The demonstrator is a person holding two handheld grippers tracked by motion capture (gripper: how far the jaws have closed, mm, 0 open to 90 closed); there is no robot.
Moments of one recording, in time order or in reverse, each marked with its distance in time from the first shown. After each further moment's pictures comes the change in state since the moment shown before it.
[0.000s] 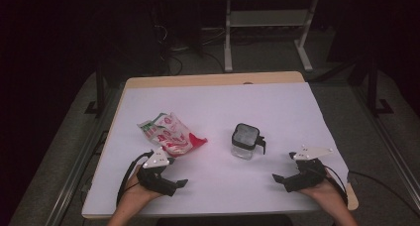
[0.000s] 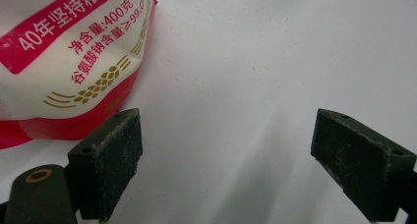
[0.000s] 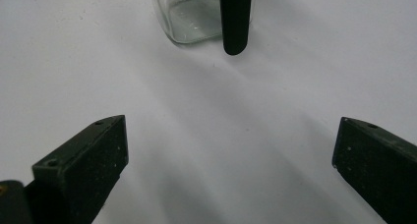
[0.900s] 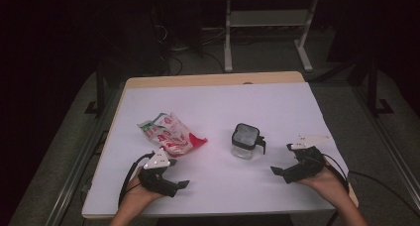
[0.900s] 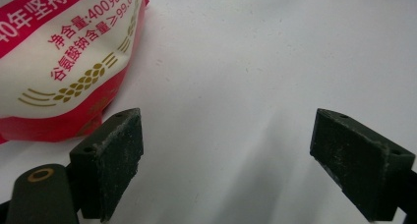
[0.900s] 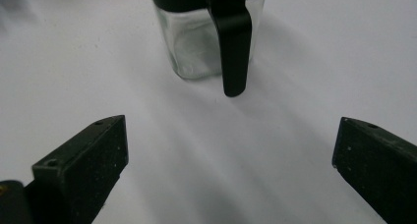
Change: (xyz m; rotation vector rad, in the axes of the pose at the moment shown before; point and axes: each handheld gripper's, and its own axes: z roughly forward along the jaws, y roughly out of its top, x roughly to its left) left arm -0.002 -0.003 0.004 -0.018 -0.025 -0.009; right arm -0.004 0.038 -0.007 0.025 0.032 -0.028
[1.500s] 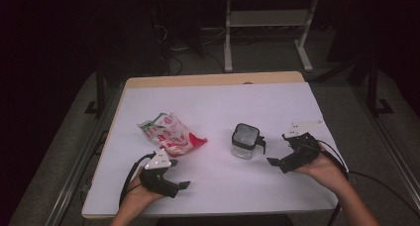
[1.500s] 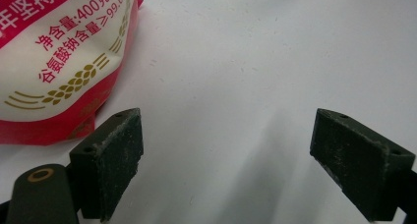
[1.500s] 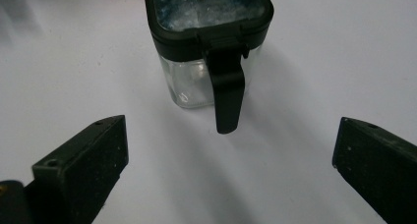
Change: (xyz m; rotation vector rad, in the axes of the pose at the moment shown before) left arm -0.001 0.000 0.001 -0.001 -0.008 -0.005; right arm -0.005 0.038 0.000 0.054 0.019 -0.068
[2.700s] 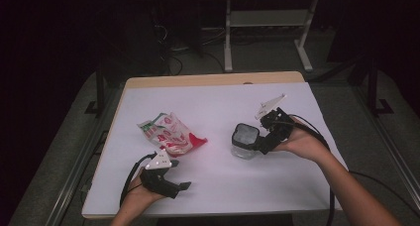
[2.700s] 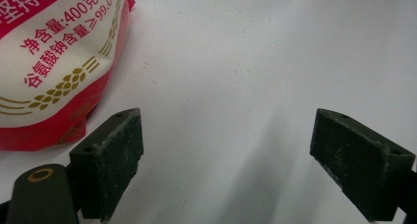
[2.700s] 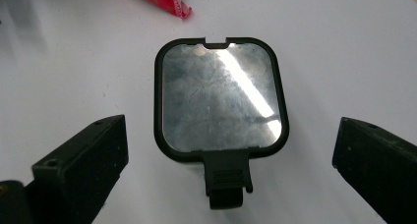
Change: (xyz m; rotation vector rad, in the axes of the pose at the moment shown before) left arm -0.001 0.001 0.002 -0.003 -0.019 0.014; right arm 0.002 0.084 0.031 0.159 0.057 -0.173
